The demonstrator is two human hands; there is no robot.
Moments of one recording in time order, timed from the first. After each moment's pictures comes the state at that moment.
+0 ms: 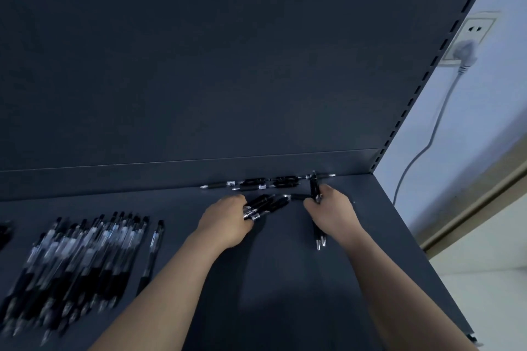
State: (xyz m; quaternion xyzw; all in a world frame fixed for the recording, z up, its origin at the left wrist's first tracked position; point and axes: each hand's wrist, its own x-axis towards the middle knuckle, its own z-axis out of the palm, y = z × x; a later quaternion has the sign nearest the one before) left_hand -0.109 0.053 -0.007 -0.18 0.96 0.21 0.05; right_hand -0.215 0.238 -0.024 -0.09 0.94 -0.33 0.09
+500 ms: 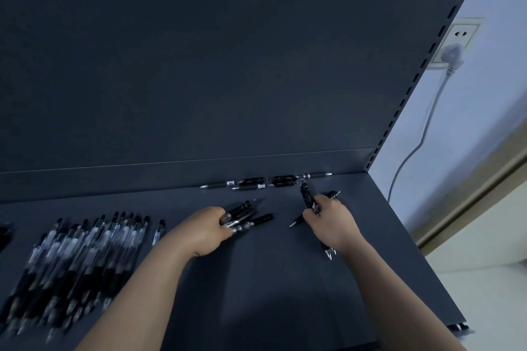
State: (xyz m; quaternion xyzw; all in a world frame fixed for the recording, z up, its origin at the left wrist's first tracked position) left_hand -0.080 0.024 0.000 -0.18 0.93 0.29 0.15; right_hand -0.192 0.249 -0.026 -0.14 0.94 -0.30 0.09
